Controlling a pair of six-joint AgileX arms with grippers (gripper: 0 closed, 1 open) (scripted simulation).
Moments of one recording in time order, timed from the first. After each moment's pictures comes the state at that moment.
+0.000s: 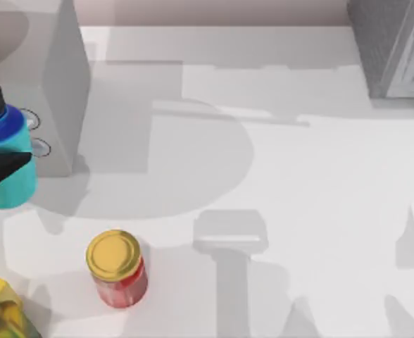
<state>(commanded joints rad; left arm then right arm) 0.27 1.17 0.86 -0.67 1.00 0.89 0.00 0.00 0.00 0.00 0.00 0.00</state>
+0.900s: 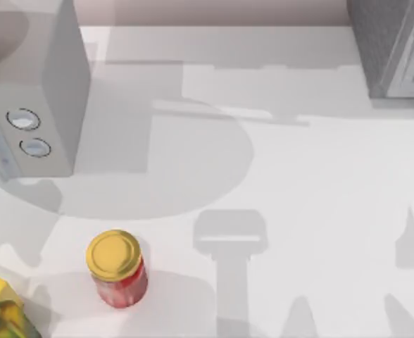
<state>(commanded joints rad) 0.60 0.94 0.88 -1.14 1.16 1.16 0.00 0.00 0.00 0.00 0.00 0.00</state>
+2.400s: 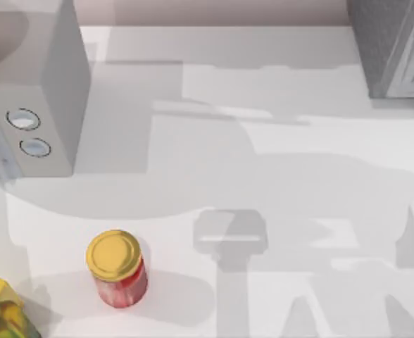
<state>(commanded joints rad) 0.34 1.52 1.96 -0.77 0.35 0.13 0.00 0.00 0.00 0.00 0.00 0.00</state>
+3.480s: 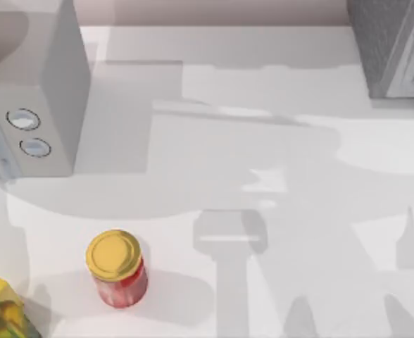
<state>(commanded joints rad) 0.29 1.57 1.80 -0.54 0.30 0.11 0.00 0.00 0.00 0.00 0.00 0.00</state>
